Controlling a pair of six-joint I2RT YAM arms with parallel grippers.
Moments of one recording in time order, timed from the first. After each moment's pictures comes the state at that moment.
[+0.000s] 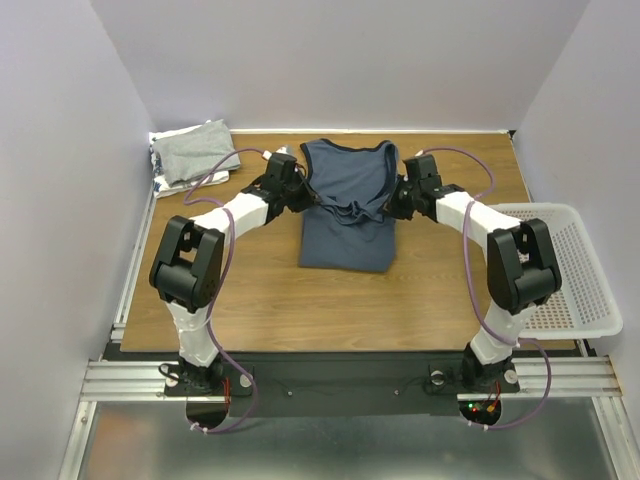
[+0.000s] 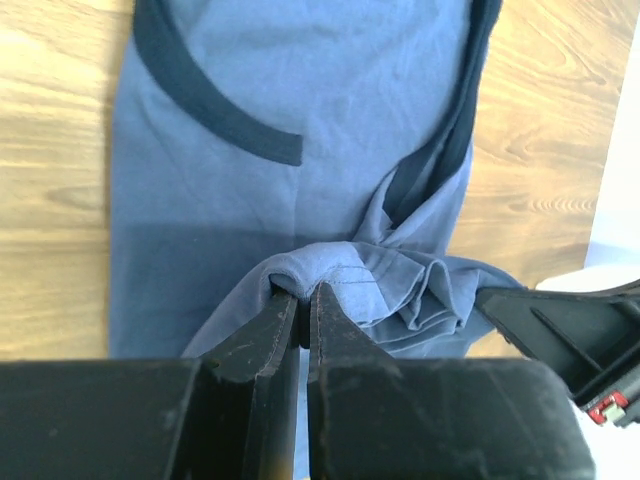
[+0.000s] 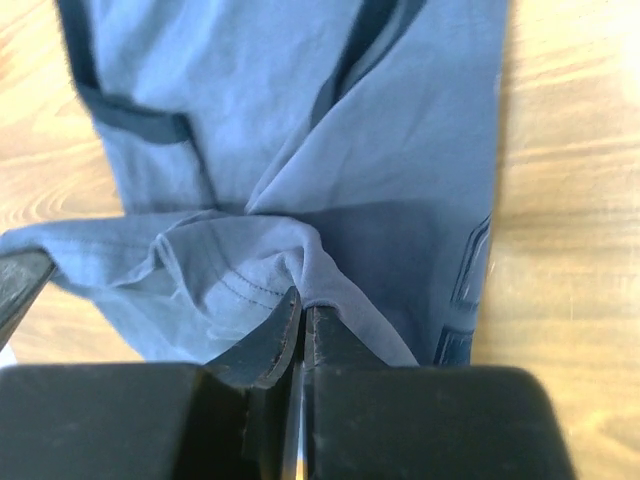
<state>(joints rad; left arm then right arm) -0.44 1.83 1.26 -0.06 0.12 -0.84 0.31 1.76 1.22 -0.26 -0.13 0.73</state>
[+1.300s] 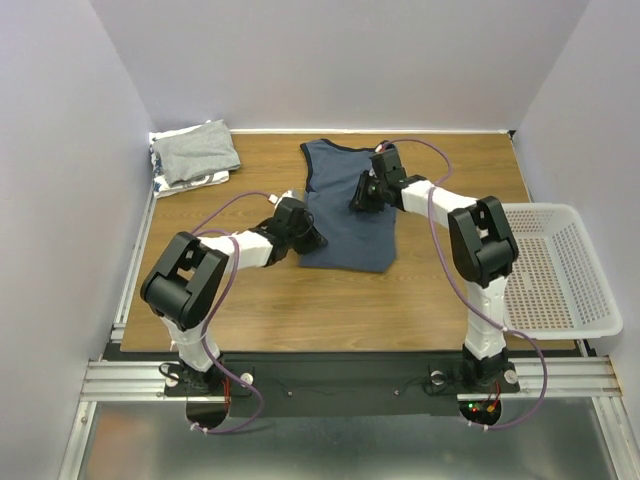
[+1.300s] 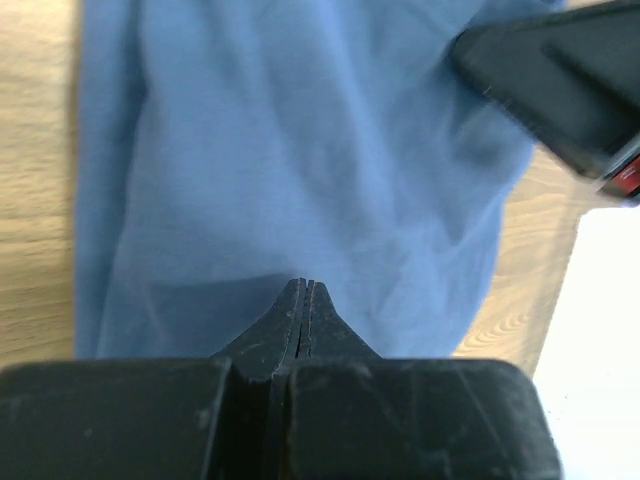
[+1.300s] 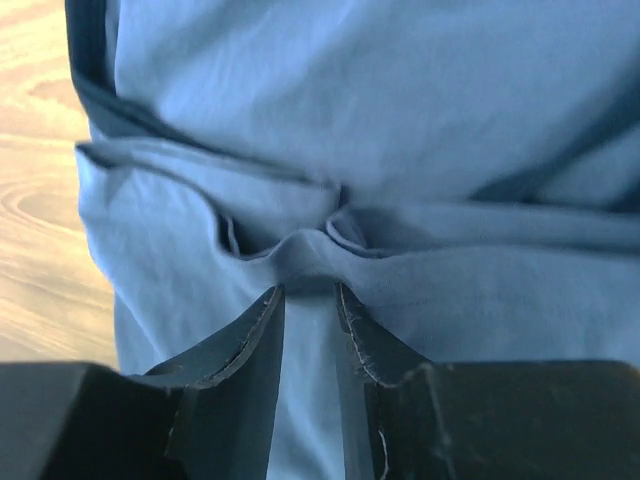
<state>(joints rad) -0.57 1.72 0.88 0.15 0.08 -0.97 0.42 2.06 1.48 -0.22 -0.14 0.60</state>
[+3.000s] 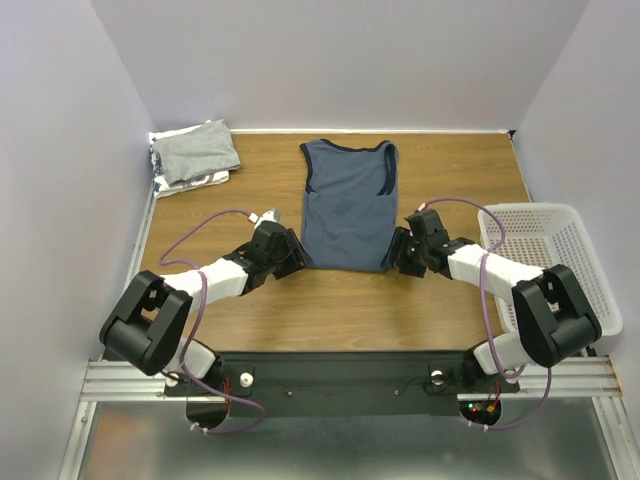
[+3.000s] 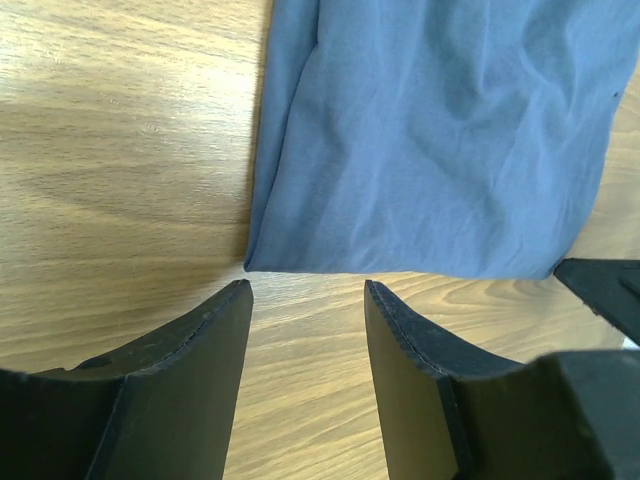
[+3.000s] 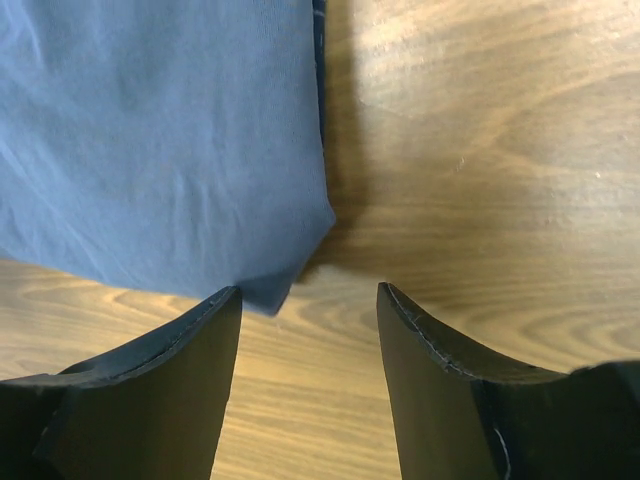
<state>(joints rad) -0.57 1.41 0.60 0.08 0.01 -0.88 0.43 1.43 0.71 -0.23 -0.02 0.71</state>
